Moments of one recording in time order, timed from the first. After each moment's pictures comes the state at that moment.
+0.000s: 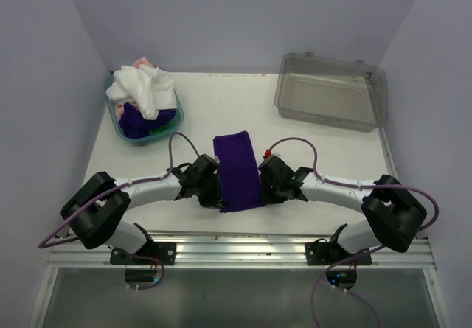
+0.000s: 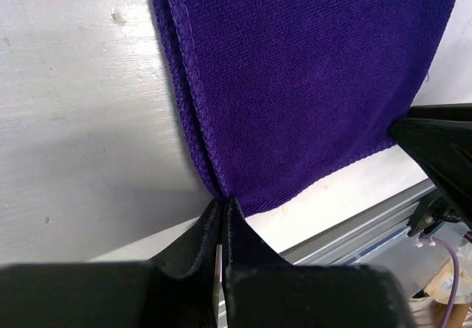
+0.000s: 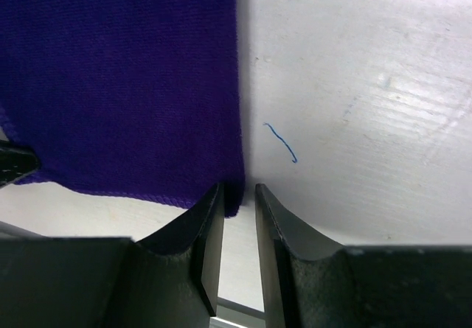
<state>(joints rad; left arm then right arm) -0.76 1.45 0.62 -0.25 0.21 -0.91 0.84 1.42 0.69 -0.39 0.08 0.76</state>
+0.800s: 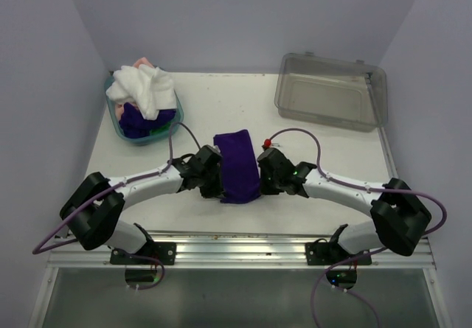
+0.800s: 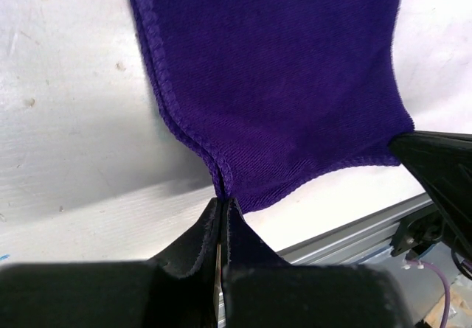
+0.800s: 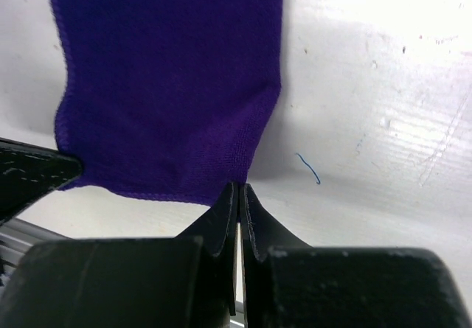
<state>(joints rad) -0.76 1.44 0.74 -0.38 0.13 -0.92 0.84 1.39 0.75 -0.38 0.12 0.77</state>
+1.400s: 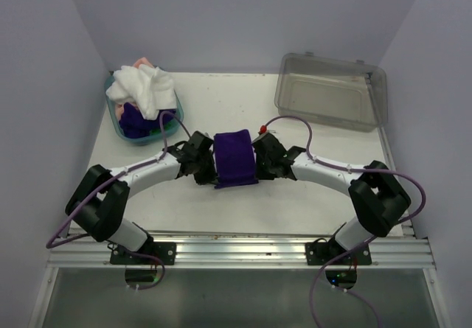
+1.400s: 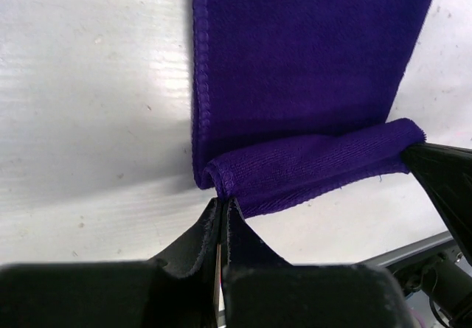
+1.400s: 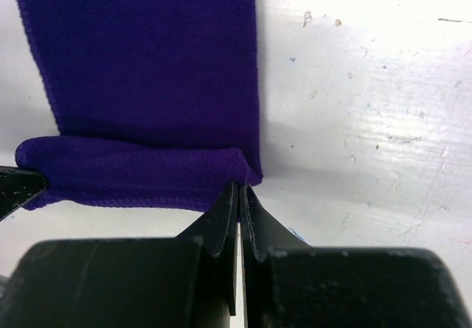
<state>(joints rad) -0.62 1.50 0.84 -0.42 0.10 -0.87 0.76 1.56 0.93 -0.39 0.15 0.71</state>
